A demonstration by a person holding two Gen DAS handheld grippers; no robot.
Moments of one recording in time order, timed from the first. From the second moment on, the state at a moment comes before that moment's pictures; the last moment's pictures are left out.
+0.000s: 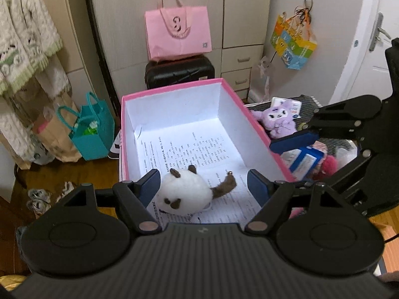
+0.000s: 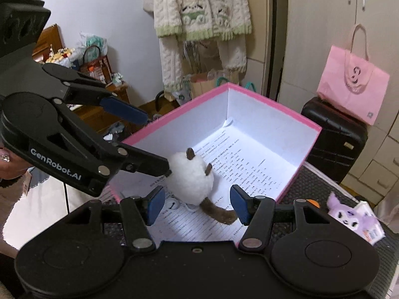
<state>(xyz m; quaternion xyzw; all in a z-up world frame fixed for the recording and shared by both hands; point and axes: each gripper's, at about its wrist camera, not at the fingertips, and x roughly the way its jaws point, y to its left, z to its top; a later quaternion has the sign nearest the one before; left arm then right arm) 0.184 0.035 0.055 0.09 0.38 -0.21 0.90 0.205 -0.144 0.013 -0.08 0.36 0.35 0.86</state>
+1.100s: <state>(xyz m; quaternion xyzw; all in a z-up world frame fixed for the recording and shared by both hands) 0.057 -0.088 0.050 0.21 0.33 -0.38 0.84 0.037 -0.287 0.010 -0.05 0.28 0.21 0.94</state>
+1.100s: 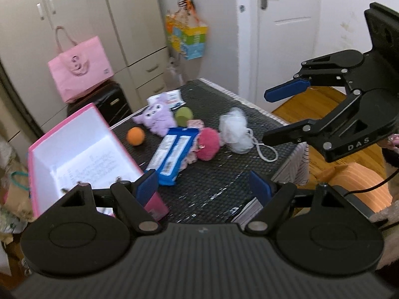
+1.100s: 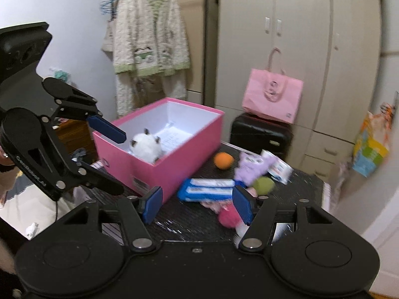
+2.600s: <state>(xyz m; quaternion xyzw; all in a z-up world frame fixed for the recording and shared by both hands) 0.121 -0.195 -0.088 0.21 0.24 -0.37 0.87 0.126 -0.363 -0.138 -0.04 0.30 0.22 0.93</state>
